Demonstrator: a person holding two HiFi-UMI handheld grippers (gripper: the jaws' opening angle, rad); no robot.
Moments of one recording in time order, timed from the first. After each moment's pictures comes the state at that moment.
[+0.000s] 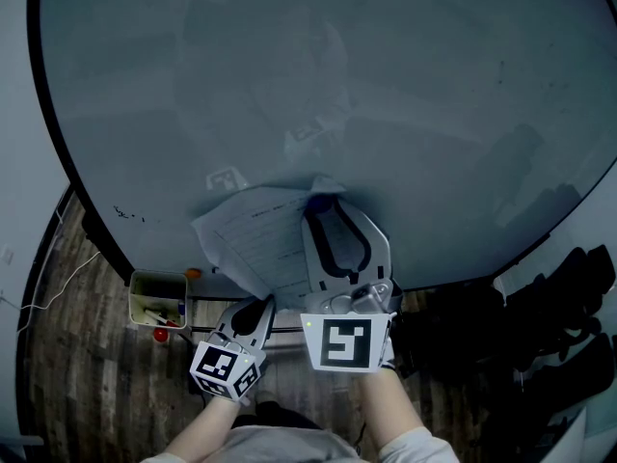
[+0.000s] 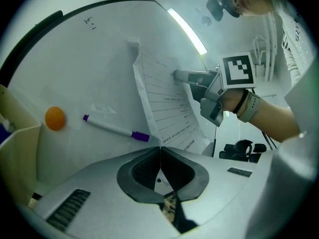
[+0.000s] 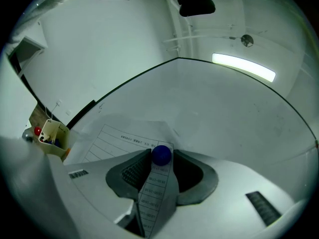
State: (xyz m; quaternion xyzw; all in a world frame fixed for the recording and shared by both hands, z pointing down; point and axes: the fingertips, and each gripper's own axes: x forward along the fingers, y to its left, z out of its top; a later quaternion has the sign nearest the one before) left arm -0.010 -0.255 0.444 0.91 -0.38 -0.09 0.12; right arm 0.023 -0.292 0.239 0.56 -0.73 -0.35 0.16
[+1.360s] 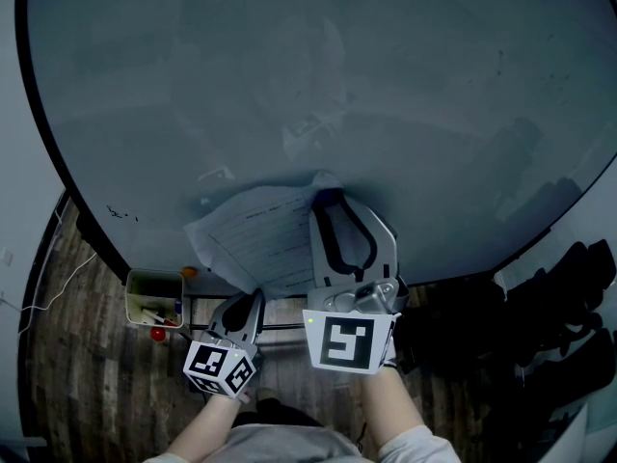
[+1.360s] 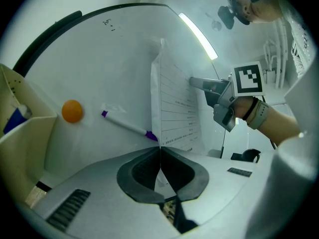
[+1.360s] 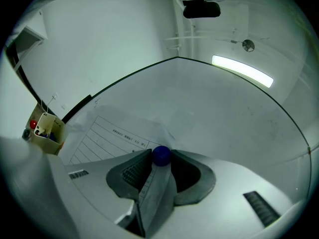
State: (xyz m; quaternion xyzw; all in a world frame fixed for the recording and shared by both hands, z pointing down) left arm -0.024 -0.267 0.450 0.89 -0.41 -0.12 0.16; right arm 0.040 -0.292 0.231 0.58 -0.71 -0.36 0.17
